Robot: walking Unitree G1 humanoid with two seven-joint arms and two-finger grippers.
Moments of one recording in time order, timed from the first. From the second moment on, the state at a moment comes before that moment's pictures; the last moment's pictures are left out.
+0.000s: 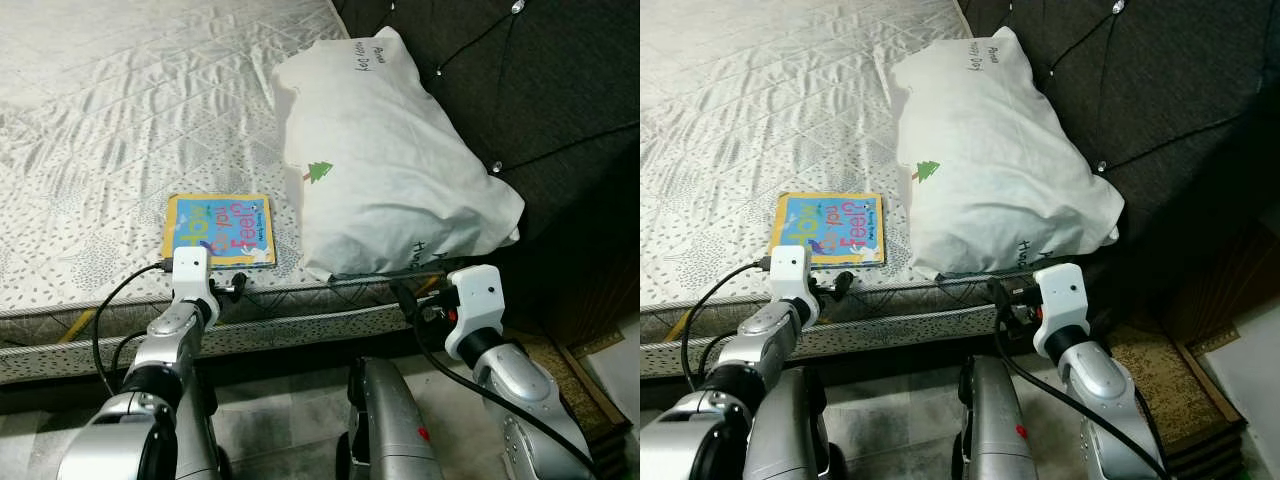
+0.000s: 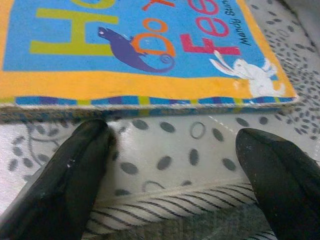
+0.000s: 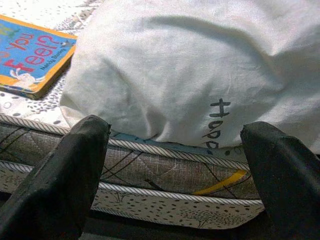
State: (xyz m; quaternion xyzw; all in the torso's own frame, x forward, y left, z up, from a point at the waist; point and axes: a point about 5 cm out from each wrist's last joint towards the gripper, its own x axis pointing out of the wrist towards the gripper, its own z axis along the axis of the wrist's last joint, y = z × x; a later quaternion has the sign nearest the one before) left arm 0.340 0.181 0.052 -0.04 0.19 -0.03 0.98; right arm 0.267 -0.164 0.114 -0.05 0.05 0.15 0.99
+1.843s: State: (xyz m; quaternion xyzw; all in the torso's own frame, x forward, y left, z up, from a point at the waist) left arm 0.285 0.189 0.126 -0.01 -0.08 0.06 0.99; right arm 0.337 -0.112 0.152 0.09 -0.08 0.11 0.99
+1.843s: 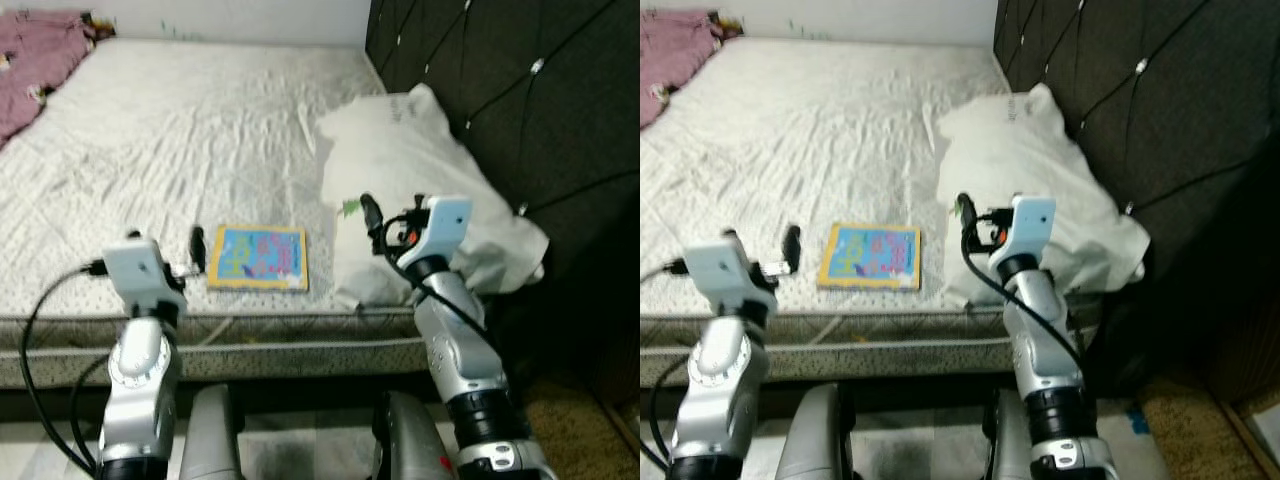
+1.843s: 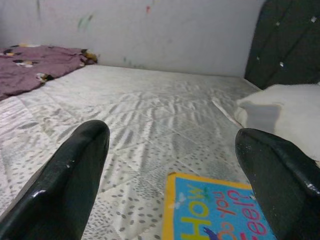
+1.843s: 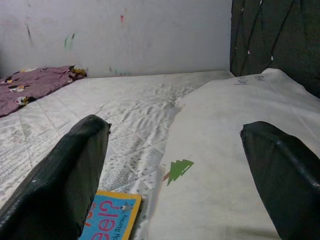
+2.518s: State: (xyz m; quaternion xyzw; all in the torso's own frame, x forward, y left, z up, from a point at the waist) left arm 0.280 0.179 0.122 -0.03 -0.07 0.04 1.00; right arm 0.327 -0.129 0.138 0.11 -0.05 0.07 0.99
